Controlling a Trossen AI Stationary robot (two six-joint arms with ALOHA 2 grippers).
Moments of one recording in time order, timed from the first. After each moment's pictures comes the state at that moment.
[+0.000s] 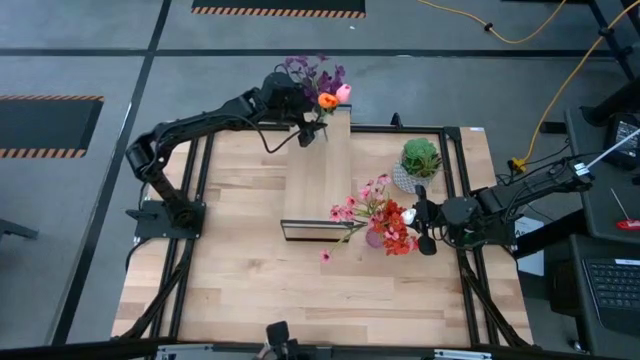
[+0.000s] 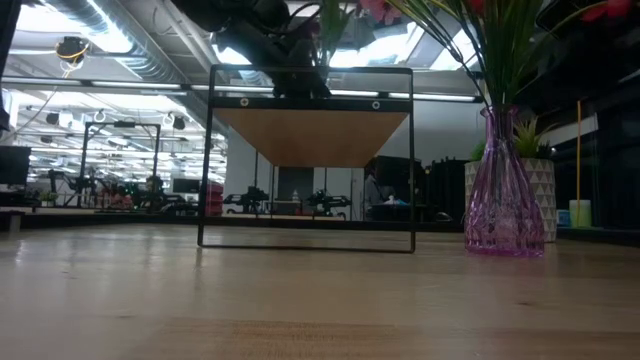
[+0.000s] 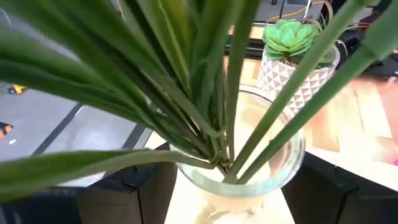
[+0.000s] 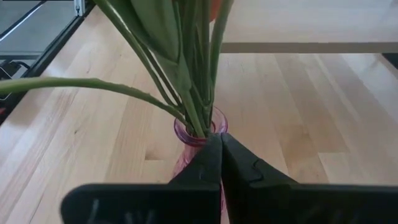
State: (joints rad) left arm 0.62 1.64 1.39 -0.25 0.23 0.19; right arm 0.33 0.62 0.37 -0.24 0.31 0.17
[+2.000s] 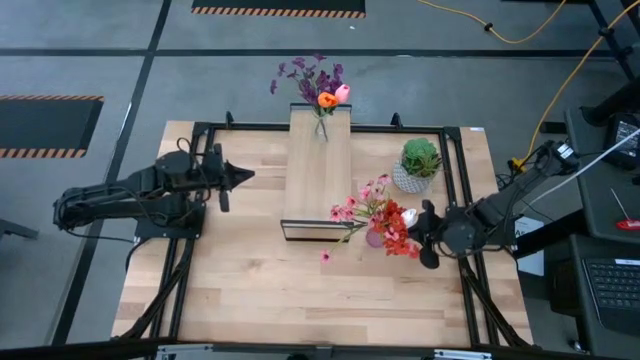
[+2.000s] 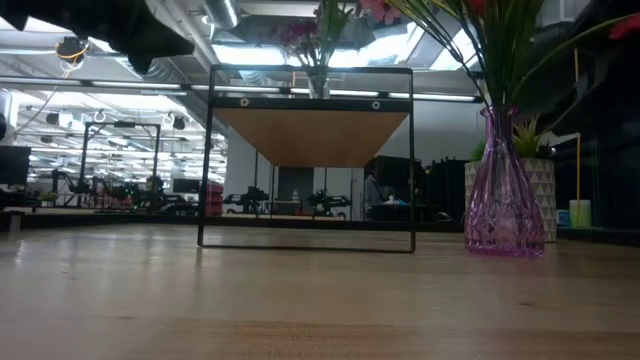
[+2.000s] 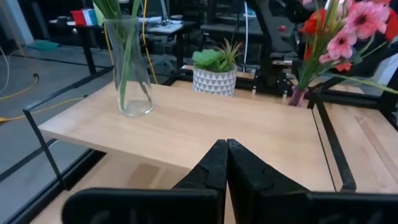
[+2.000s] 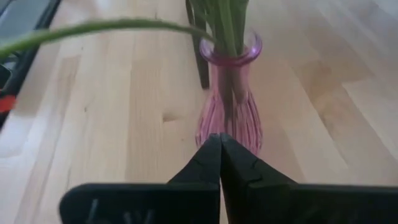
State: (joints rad) left arm 0.25 0.42 0.48 -0.24 -0.04 -0.07; right arm 0.63 0.71 0.37 -0.37 0.56 0.60
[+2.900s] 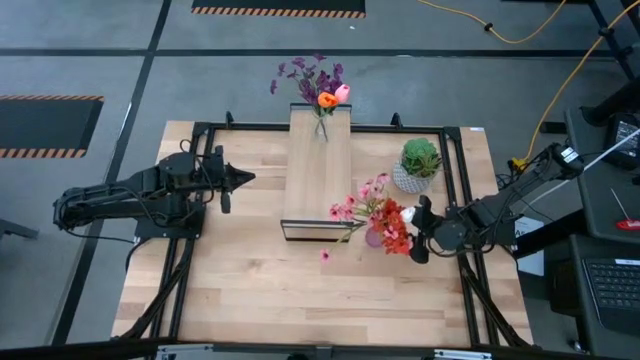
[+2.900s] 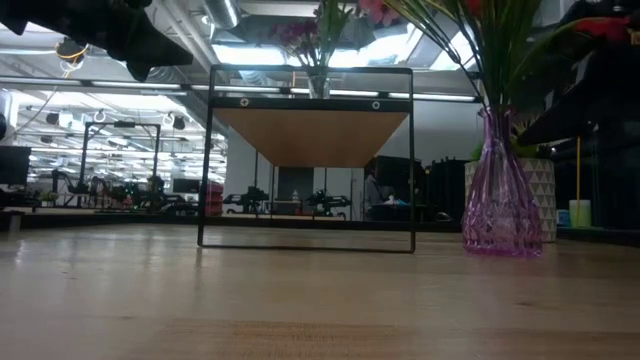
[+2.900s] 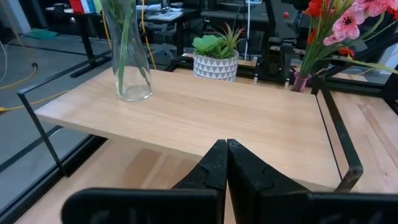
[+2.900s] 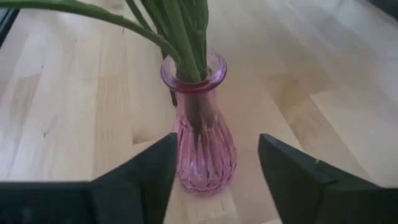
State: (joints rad) left arm 0.25 0.42 0.46 -0.26 -0.04 -0.07; right arm 0.56 0.80 0.37 -0.29 0.63 0.57
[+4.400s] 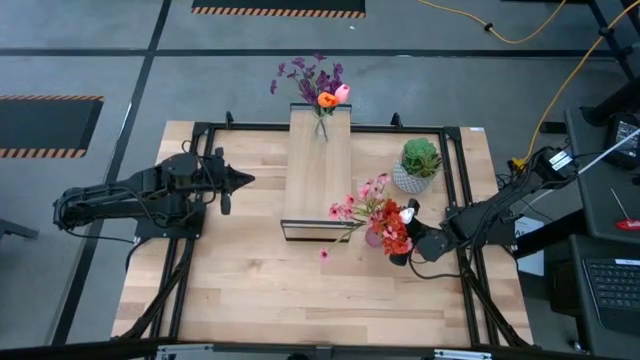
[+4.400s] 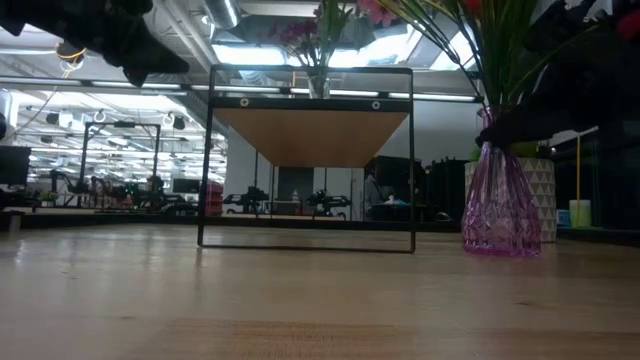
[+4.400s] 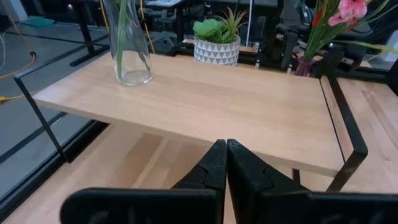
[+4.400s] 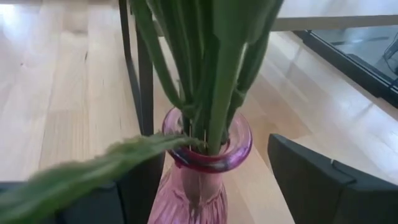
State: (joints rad) left arm 0.25 0.42 0.46 -0.31 -0.04 -0.07; right arm 0.56 1.15 0.37 0.12 0.85 0.43
